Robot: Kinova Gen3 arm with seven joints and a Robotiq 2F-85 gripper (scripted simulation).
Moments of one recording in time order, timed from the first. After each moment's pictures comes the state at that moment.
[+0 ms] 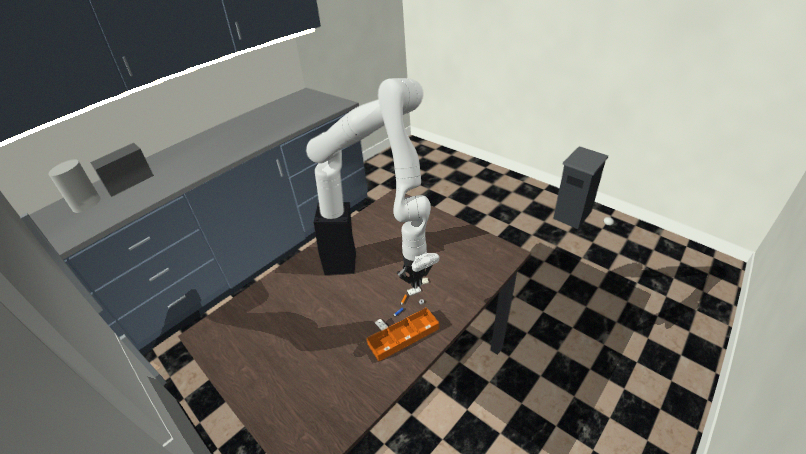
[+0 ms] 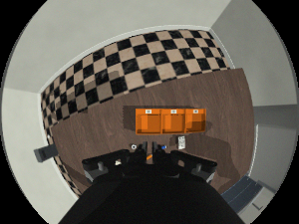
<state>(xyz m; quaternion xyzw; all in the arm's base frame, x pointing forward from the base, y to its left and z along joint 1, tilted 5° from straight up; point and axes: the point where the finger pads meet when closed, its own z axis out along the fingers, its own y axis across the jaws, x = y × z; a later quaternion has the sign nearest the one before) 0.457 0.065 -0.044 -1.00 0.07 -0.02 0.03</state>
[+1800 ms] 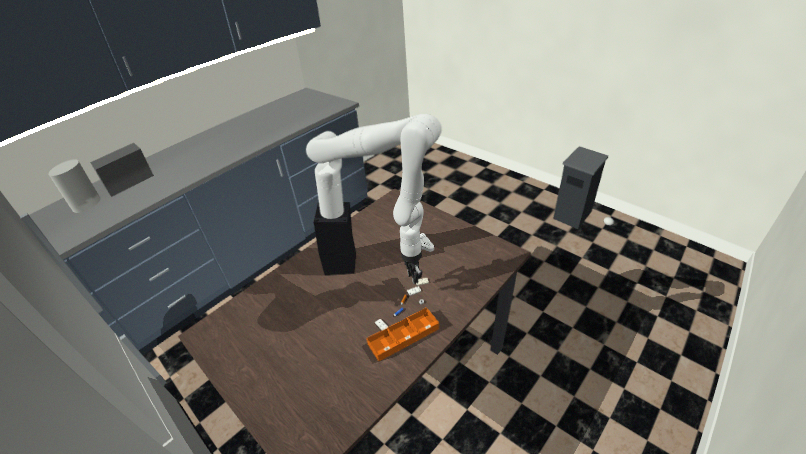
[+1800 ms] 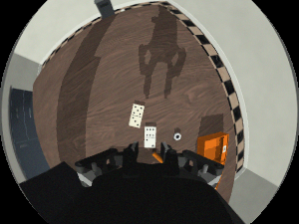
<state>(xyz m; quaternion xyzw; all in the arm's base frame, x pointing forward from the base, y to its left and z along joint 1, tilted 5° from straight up) 0.332 0.152 -0.174 -0.78 -0.62 -0.04 0.01</state>
